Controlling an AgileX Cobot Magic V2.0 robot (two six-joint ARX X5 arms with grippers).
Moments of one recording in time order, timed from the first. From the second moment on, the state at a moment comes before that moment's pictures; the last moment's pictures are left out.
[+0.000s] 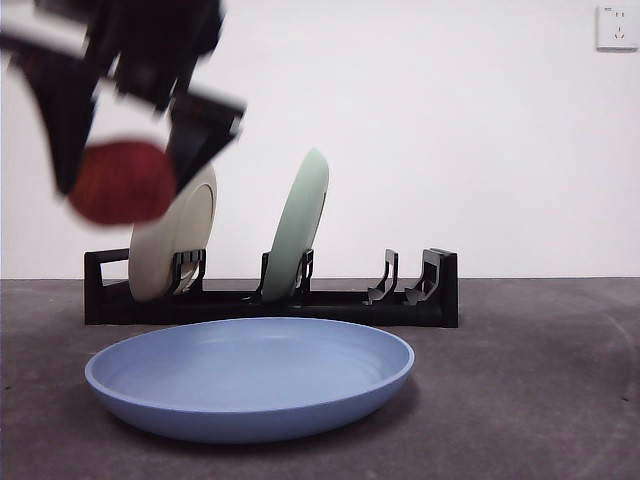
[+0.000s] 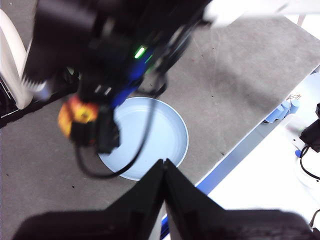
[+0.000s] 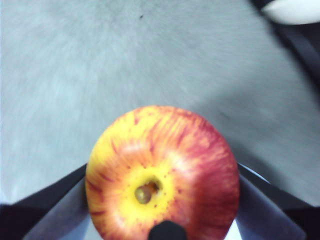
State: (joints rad) left arm -1.14 0.79 1.45 -1.32 -0.29 -0.39; right arm 1.00 2.17 2.15 -1.09 0.04 0.00
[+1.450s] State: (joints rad) left arm -1.14 0.85 1.45 -1.32 -0.32 -0.36; right arm 0.94 1.64 0.94 -0.19 0.03 0.10
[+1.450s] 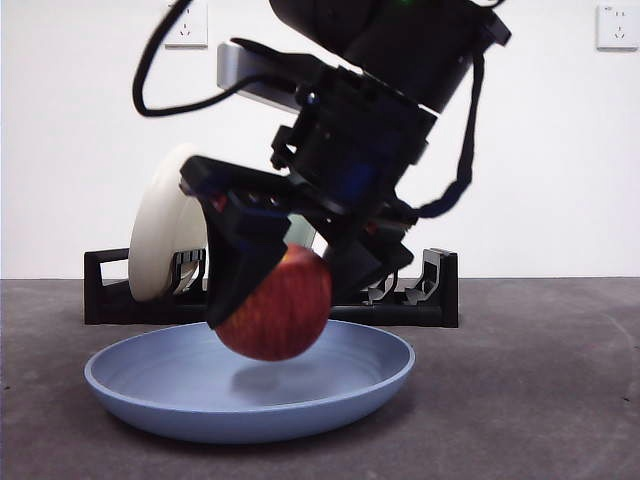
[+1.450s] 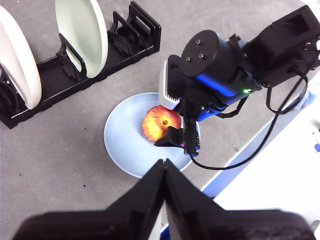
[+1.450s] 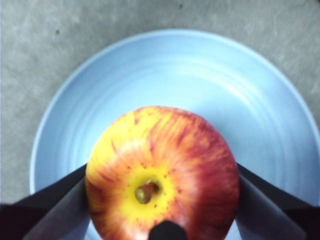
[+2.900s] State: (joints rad) left arm -1.14 0.89 1.45 -1.32 -0.31 -0.36; right arm 0.97 1.44 0.93 -0.26 0.08 0.18
